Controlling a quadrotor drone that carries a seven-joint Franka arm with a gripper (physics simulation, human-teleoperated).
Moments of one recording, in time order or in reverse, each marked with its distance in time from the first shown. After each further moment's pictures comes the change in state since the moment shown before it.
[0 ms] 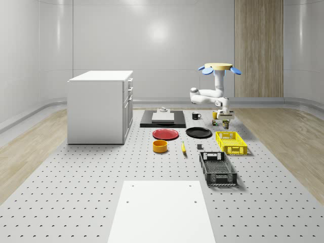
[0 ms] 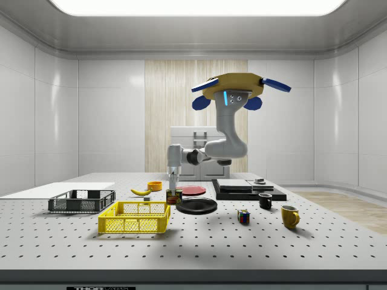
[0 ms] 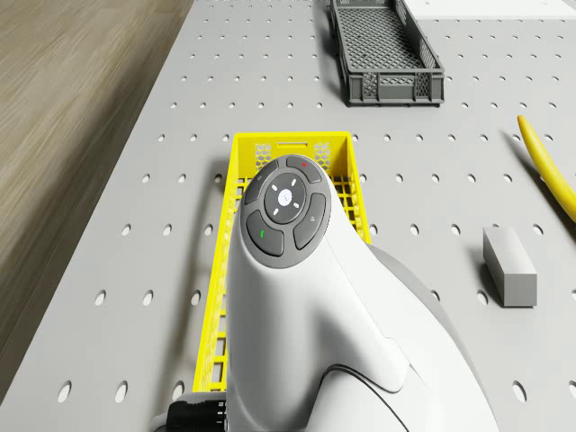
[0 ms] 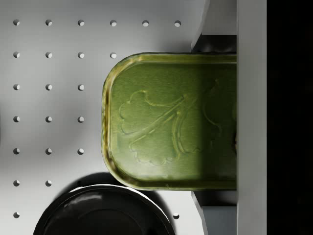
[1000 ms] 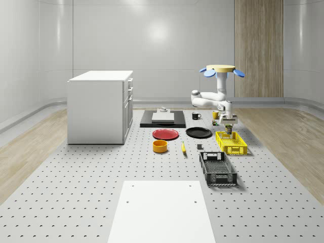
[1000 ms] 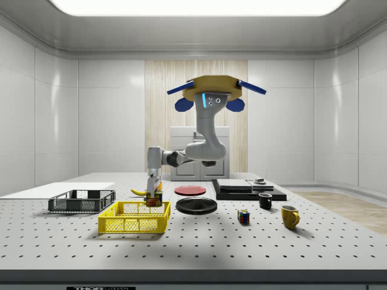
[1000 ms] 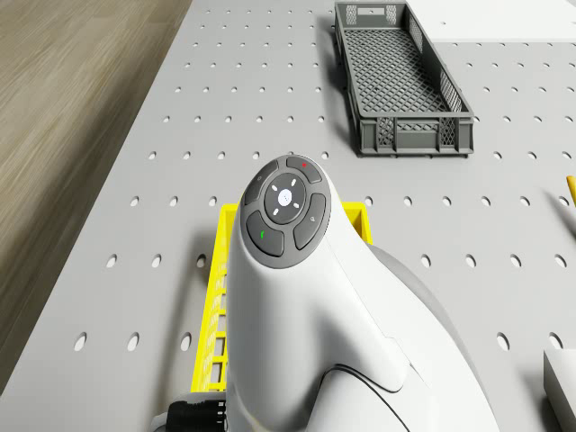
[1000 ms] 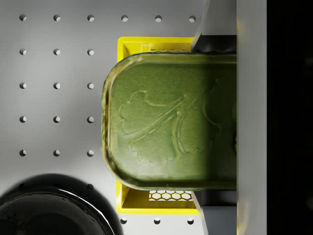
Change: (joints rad) arm -0.003 -0.016 0.002 0.001 0.007 0.015 0.002
